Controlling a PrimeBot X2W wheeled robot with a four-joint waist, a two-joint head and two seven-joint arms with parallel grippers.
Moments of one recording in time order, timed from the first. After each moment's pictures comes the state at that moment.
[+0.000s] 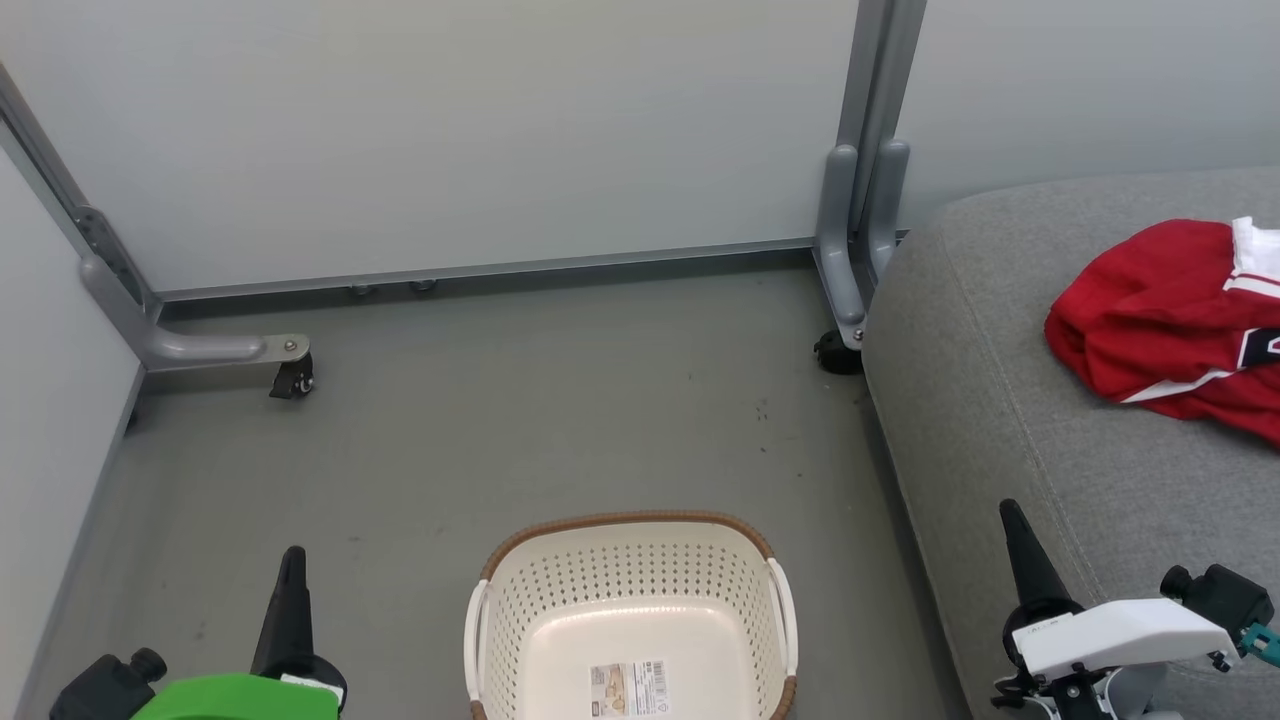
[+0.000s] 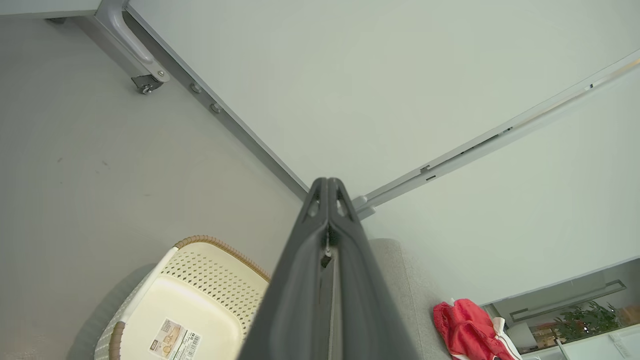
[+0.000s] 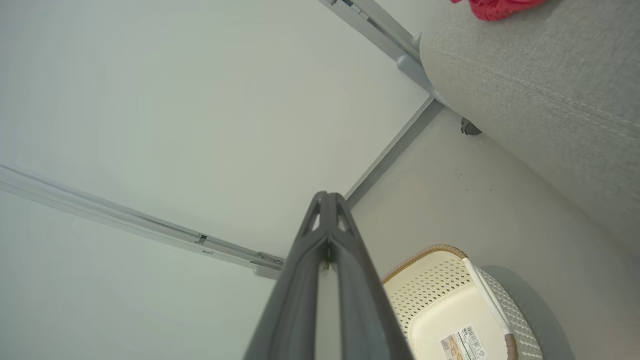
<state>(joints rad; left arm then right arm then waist) 0.07 0.07 0.00 0.17 -1.05 -0.10 -0.07 0.03 -0.08 0.03 0.18 1.06 0.13 -0.07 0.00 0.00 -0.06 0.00</state>
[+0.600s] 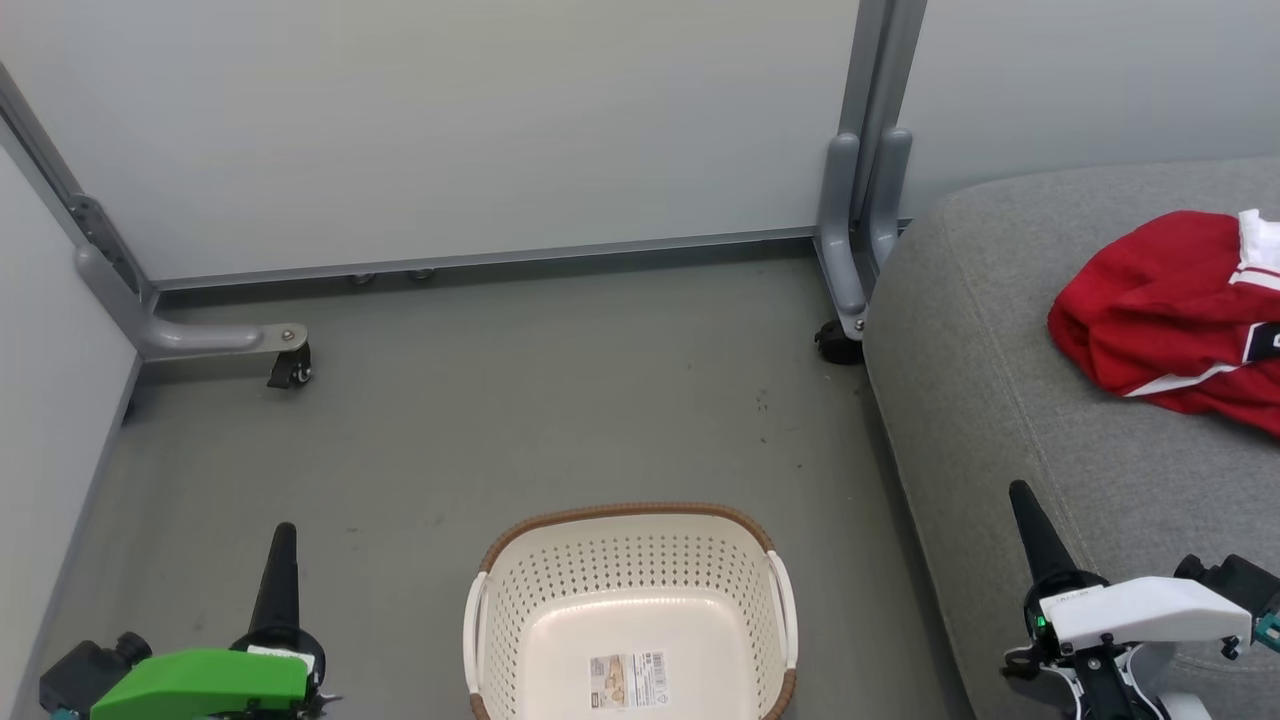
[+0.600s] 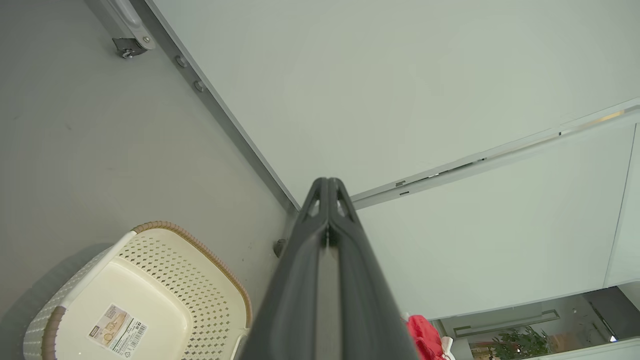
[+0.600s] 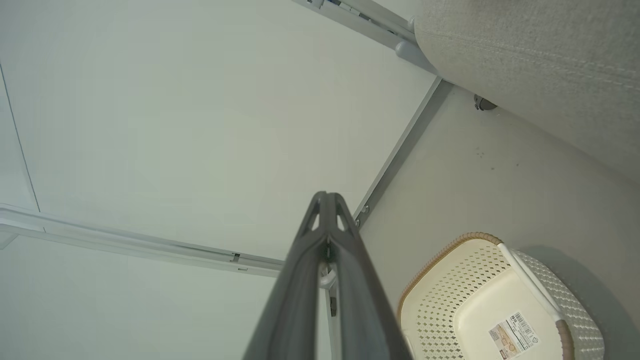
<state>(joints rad) 0.02 0.07 0.03 0.19 -1.24 -0.11 -0.02 -0.01 -0.08 0.00 0.20 1.25 0.13 -0.03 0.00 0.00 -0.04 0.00</state>
